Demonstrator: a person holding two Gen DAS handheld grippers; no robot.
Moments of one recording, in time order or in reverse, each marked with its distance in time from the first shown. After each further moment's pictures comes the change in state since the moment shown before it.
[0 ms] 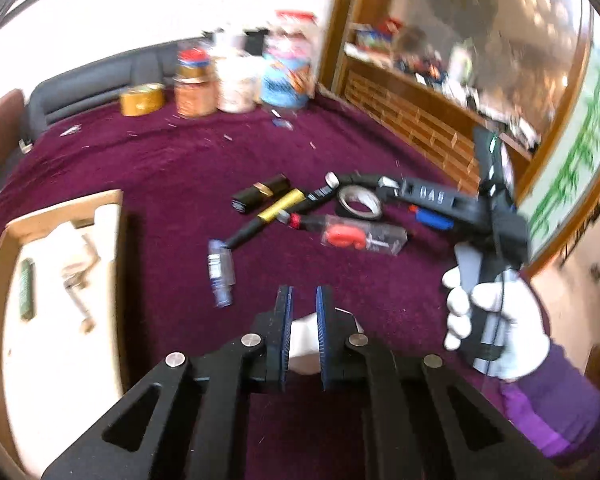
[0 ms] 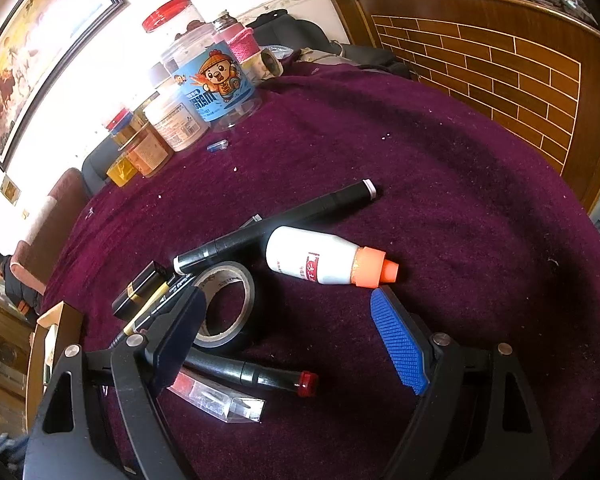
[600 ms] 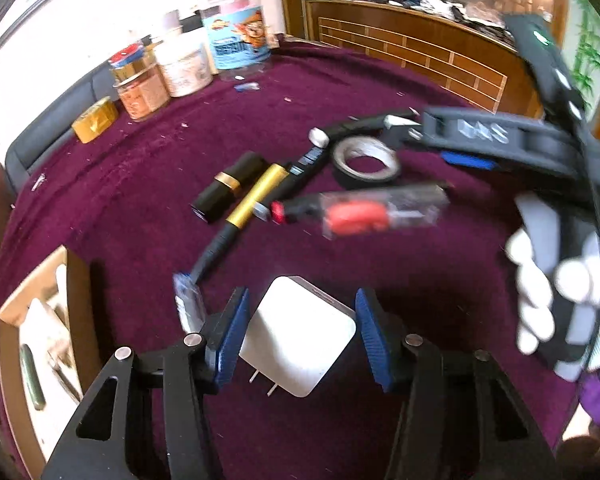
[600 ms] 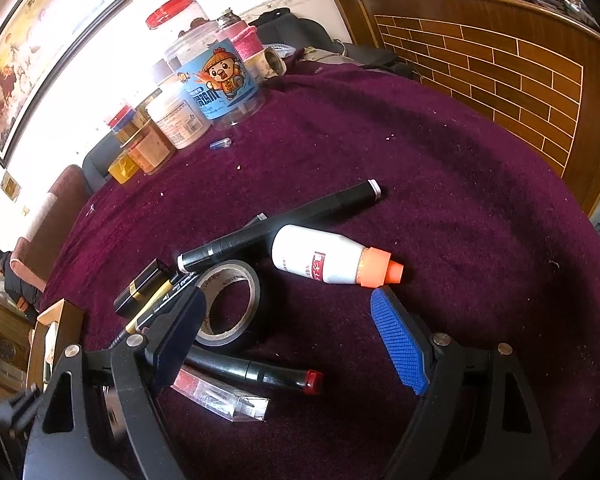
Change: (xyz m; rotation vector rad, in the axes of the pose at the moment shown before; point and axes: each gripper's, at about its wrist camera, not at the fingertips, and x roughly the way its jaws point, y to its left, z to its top) left arm 0.102 -0.043 0.012 0.305 0.202 0.094; right arm 0.001 0.003 0.001 -0.004 0.009 0.007
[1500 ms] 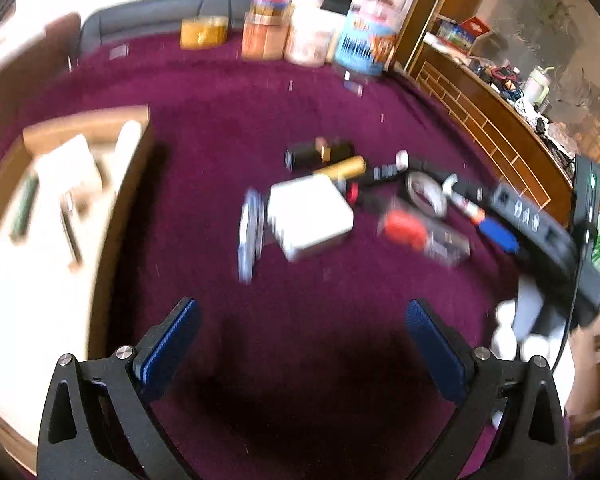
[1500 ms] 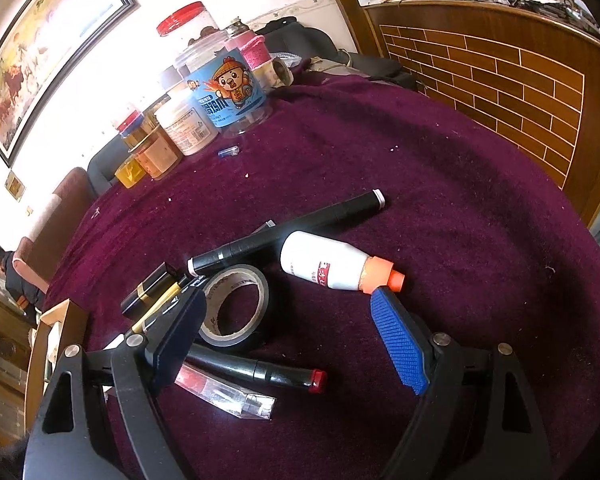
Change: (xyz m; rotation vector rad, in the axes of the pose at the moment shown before) left arm -0.039 0.048 -0.035 -0.518 -0.051 0.002; right arm -0.007 0.000 -0.001 -0.008 -0.031 0.019
